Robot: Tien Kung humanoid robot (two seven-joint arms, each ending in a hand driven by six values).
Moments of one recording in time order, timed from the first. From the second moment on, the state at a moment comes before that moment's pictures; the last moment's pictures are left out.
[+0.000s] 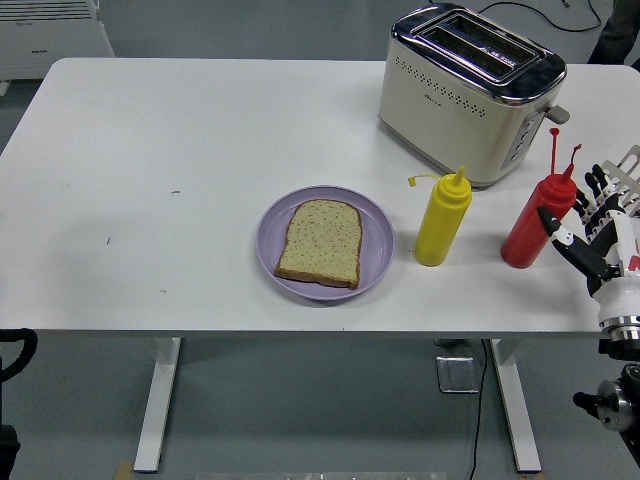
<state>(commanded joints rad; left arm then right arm) -0.05 0.02 -1.85 -1.48 0.70 0.18 -0.17 0.06 -0.28 1.19 1.30 -0.94 -0.37 0.48</state>
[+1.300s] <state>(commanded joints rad) -0.05 0.03 -1.84 -1.48 0.70 0.18 -0.17 -0.10 -0.30 1.65 1.46 -0.20 -0.07 0.37</state>
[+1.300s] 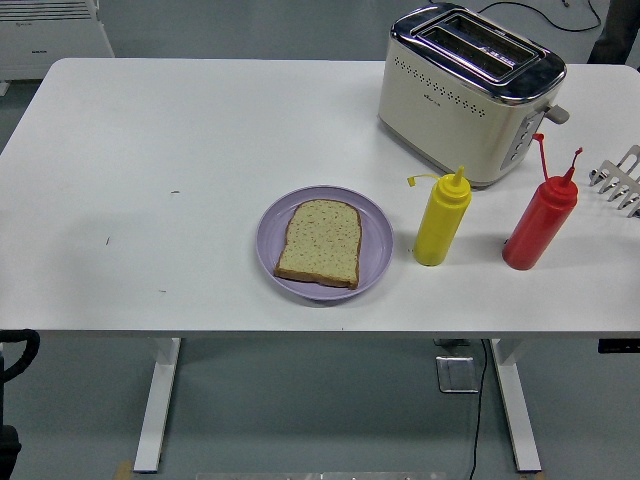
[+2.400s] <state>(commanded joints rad) -0.05 0.03 -1.85 -1.48 0.70 0.18 -0.16 -0.04 -0.29 1.68 1.40 -0.21 -0.05 0.32</state>
